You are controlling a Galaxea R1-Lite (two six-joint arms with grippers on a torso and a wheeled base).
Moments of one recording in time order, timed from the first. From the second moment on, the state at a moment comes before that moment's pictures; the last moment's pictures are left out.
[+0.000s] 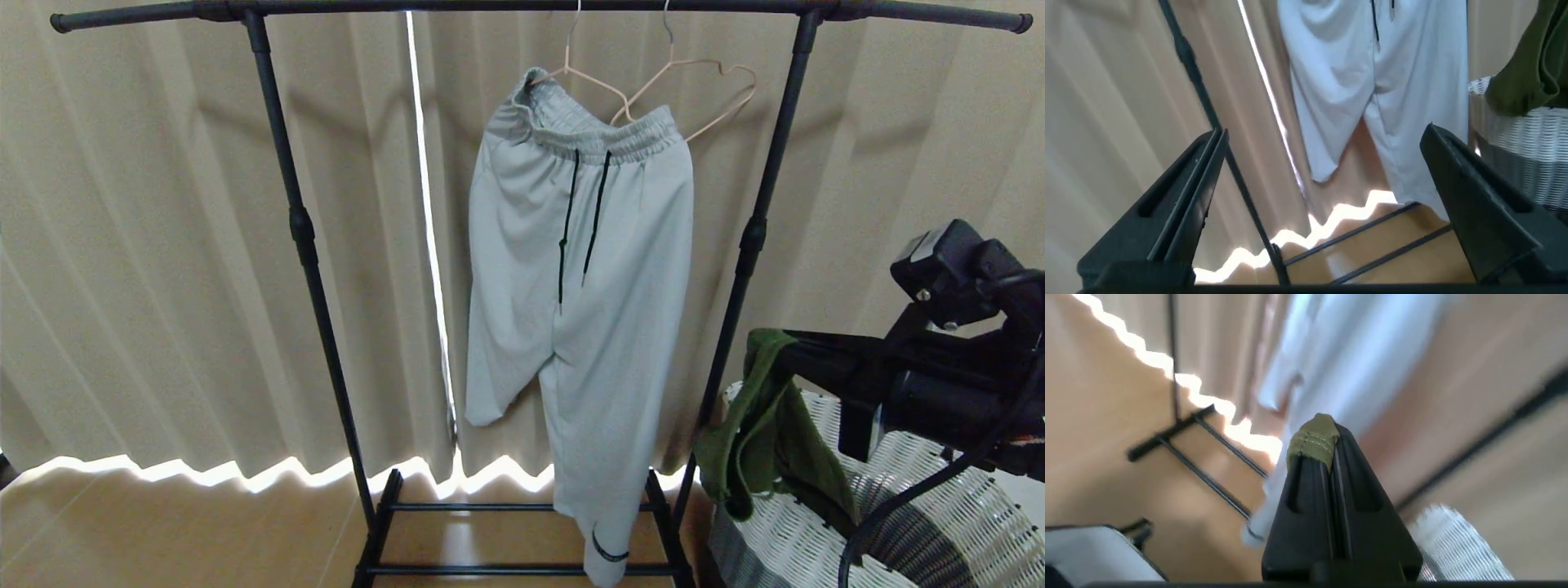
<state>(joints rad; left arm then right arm) 0.00 0.19 -0.21 -0.09 -0.35 0.21 0.47 1.31 -0.64 -0.44 0.10 -0.22</state>
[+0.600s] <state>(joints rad) -0.37 0.91 -0.56 -0.26 -0.23 0.16 0.55 1.48 -0.72 -0.67 0.11 -0.22</state>
